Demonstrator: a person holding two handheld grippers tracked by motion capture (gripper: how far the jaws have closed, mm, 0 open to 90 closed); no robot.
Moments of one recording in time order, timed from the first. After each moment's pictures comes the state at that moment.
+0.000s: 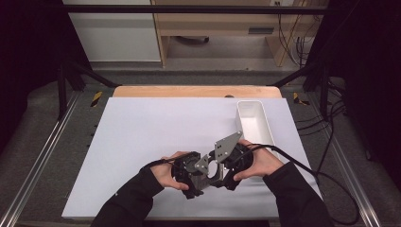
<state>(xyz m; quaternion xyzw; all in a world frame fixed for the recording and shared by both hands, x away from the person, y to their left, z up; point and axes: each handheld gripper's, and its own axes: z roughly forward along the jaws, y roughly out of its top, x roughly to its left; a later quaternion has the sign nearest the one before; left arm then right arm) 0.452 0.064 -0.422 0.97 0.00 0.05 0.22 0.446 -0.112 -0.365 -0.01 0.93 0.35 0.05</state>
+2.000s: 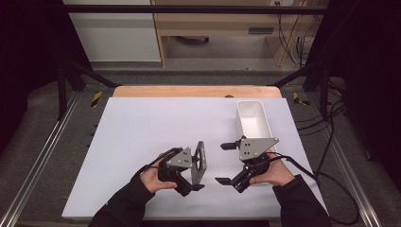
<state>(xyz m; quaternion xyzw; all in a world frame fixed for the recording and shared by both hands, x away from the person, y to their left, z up) 0.447 0.104 -0.415 0.91 0.05 0.05 0.41 0.431 -0.155 -0.377 0.07 0.84 0.53 0.10</state>
